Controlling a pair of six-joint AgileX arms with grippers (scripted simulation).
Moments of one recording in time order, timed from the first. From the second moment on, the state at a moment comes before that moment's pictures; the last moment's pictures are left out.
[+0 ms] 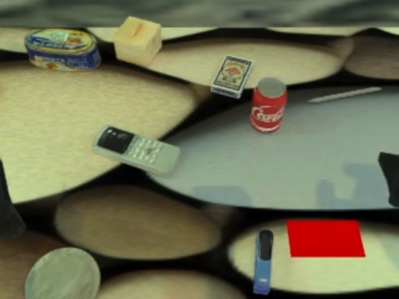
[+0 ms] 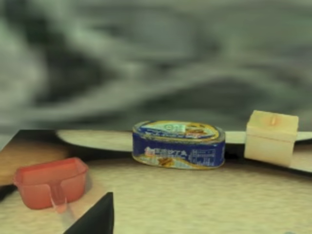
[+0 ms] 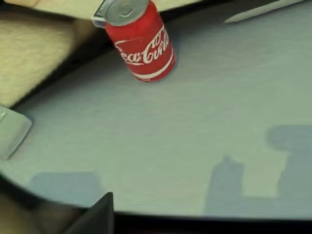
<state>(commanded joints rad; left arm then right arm) 0.00 0.00 0.00 0.00 0.00 0.00 0.33 0.69 0.54 -0.44 0.00 0.38</state>
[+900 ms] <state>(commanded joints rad) 0.00 0.00 0.00 0.00 0.00 0.00 0.82 1.80 1.33 -1.10 0.00 0.95</state>
